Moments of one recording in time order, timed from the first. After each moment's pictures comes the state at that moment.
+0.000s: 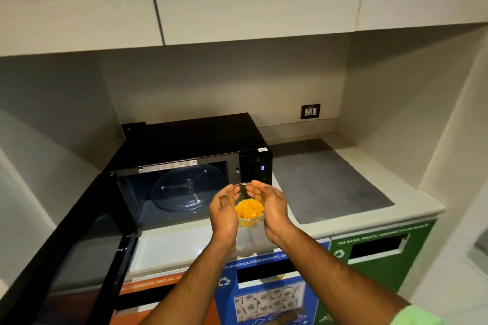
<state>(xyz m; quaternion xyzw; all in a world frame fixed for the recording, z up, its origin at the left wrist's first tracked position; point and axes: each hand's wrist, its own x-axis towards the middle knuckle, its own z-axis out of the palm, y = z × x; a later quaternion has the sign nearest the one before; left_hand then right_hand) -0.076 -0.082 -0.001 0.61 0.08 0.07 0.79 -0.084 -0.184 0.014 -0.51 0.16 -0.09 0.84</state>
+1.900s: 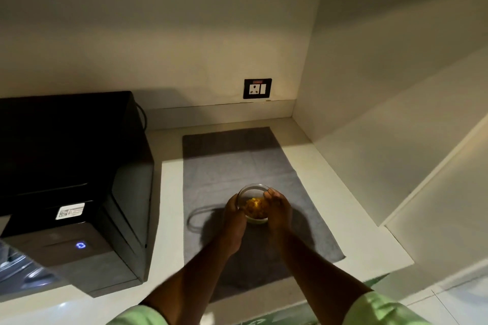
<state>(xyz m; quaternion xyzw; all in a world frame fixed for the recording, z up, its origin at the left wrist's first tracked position) 0.160 -0.454 -0.137 0.71 0.06 -0.15 0.69 0.154 -0.575 -0.166 -0.63 0.30 -0.12 0.71</state>
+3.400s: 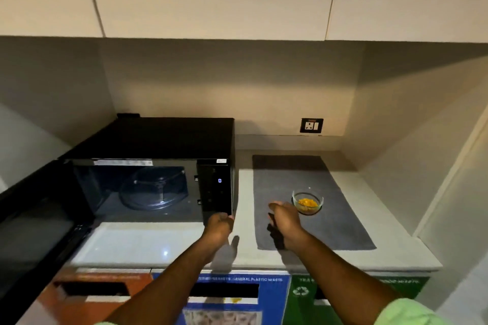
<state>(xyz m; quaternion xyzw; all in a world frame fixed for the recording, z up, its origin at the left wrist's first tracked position) -0.037 -0.227 -0.036 0.75 0.16 -0.10 0.64 -0.011 -0.407 -0.041 -0.69 0.22 0.02 0.69</state>
